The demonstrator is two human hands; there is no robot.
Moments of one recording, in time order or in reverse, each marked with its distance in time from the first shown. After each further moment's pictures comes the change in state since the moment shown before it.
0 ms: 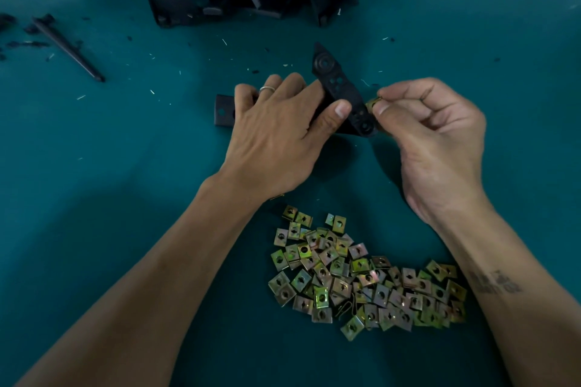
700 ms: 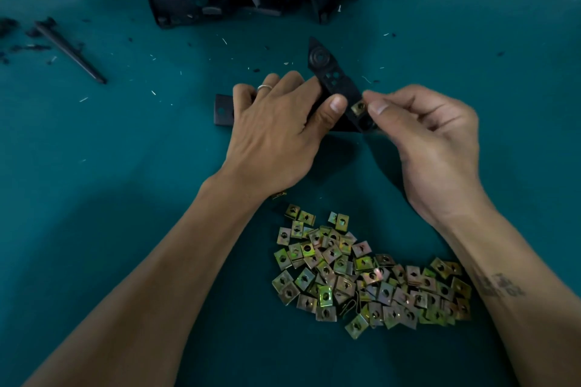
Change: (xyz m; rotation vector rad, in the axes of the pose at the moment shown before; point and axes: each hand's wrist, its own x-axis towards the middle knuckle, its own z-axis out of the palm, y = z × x) left_hand 0.000 -0.003 0.000 -0.065 0.018 0.000; right_hand -0.007 -0.004 0.002 -0.021 -0.085 0.041
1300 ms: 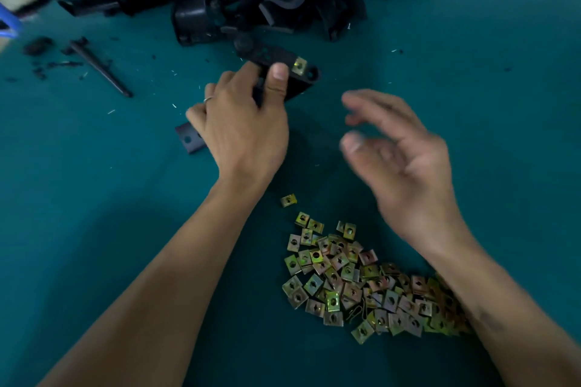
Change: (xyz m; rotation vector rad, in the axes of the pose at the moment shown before) left_hand 0.008 -0.017 -0.011 -0.125 0.429 -0.481; right_hand -0.018 -0.006 0.019 -0.332 -0.200 -0.139
